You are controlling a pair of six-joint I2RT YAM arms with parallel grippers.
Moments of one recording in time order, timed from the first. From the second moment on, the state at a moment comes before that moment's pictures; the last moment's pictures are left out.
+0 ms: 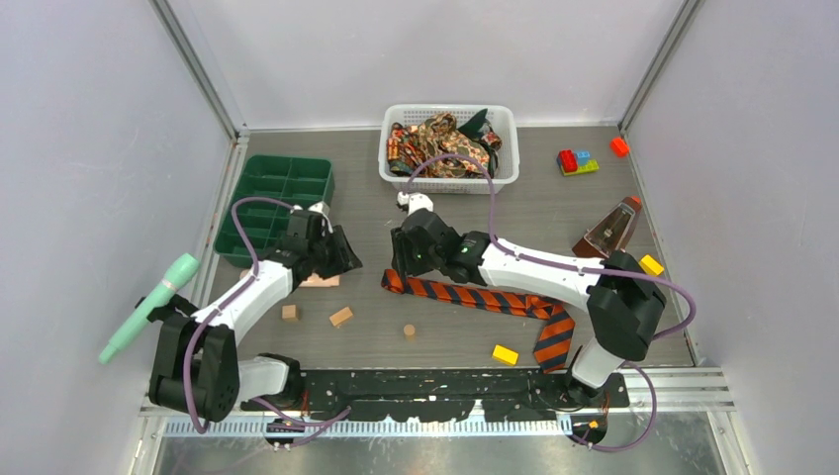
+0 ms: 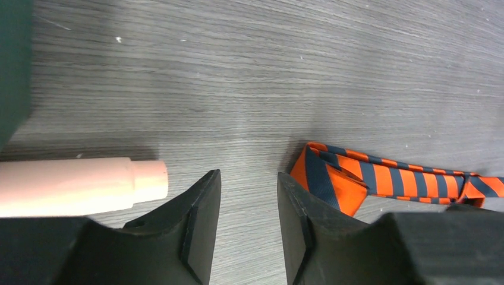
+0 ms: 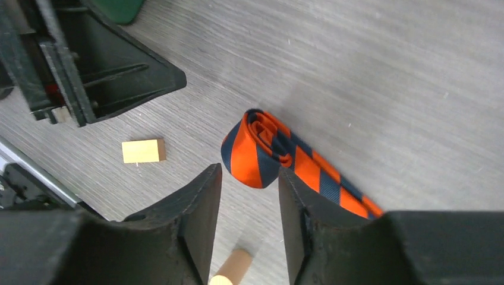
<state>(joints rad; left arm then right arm) -0.25 1.23 0.66 -0.30 0.16 -0.58 0.98 1.64 1.19 -0.25 0.16 0.49</state>
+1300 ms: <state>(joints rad) -0.37 1.38 0.66 -0.17 0.29 -0.60 0.98 1.76 1.21 -0.39 0.15 1.05</state>
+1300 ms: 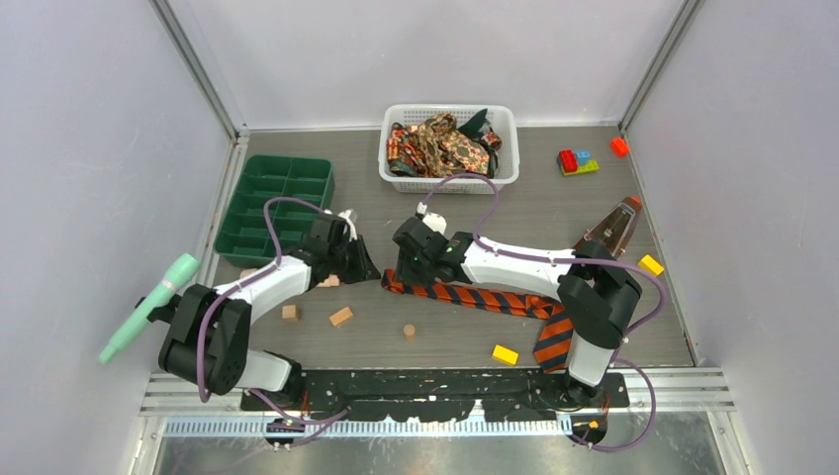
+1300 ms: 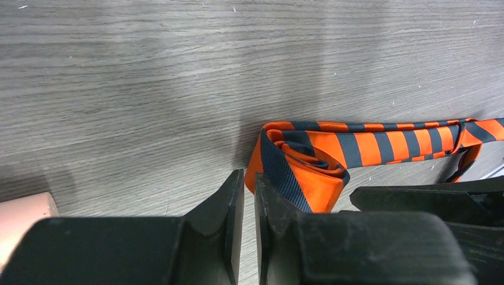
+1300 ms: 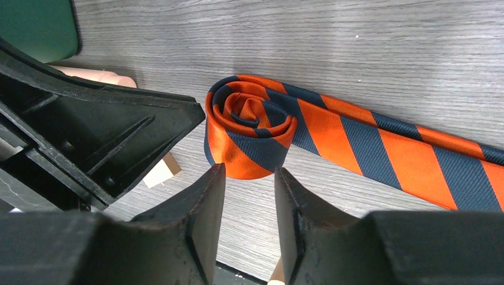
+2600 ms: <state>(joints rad) -0.42 1.41 0.65 -0.15 0.29 -0.59 0.97 1.76 1.11 -0.37 0.21 1.09</state>
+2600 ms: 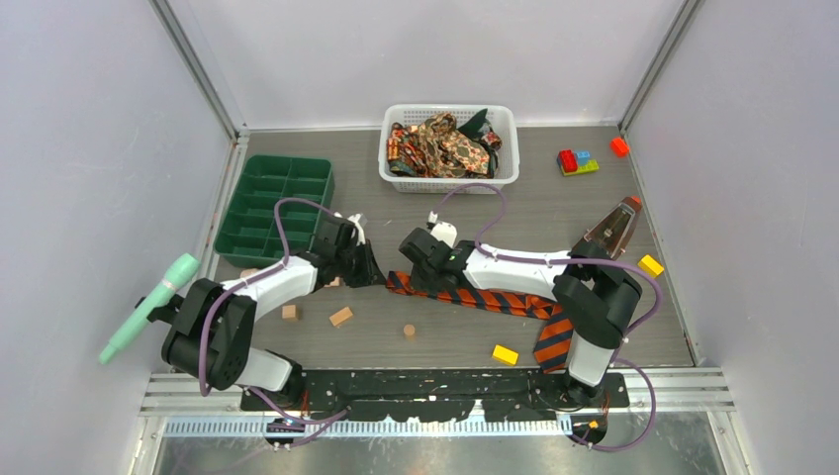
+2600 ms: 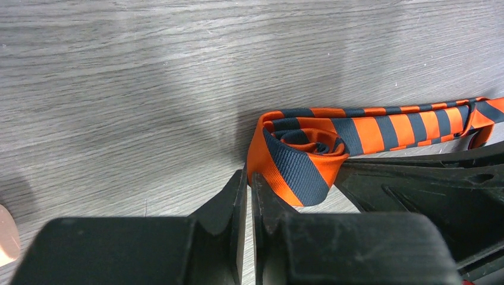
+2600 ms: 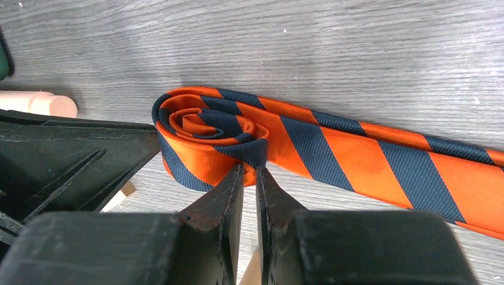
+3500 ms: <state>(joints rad) -0.43 1.44 0.67 -0.15 0.30 -0.57 0.96 1.82 1.11 -0.29 0.20 1.09</state>
